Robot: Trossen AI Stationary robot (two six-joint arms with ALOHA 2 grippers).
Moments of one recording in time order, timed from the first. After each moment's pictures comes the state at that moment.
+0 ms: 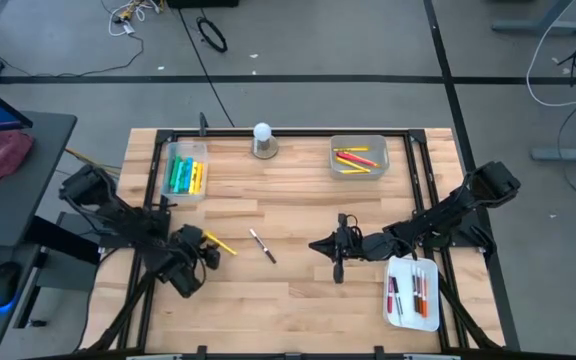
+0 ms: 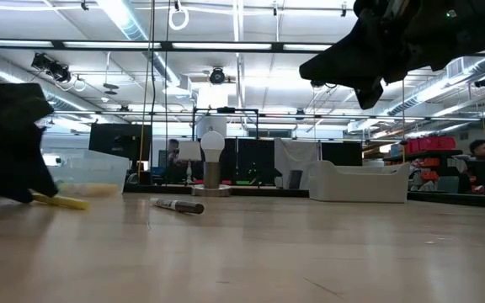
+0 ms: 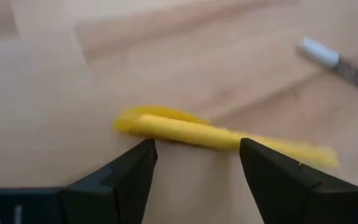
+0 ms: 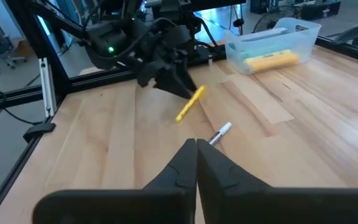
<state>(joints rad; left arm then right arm) -0.80 1.50 0.48 -0.58 -0.76 -2.01 0.44 1.53 0.55 0.72 0.52 0.31</state>
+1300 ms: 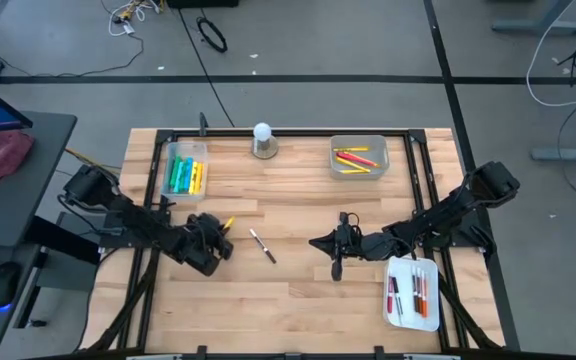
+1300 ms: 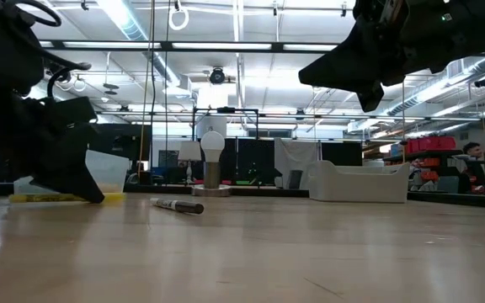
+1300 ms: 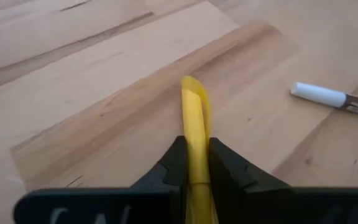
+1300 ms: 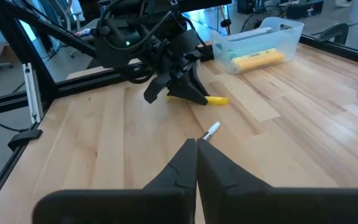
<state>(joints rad) -0.55 1.52 0.37 -0.13 -0.81 -1.38 0.44 1.53 0.55 0.71 0.56 0.34</state>
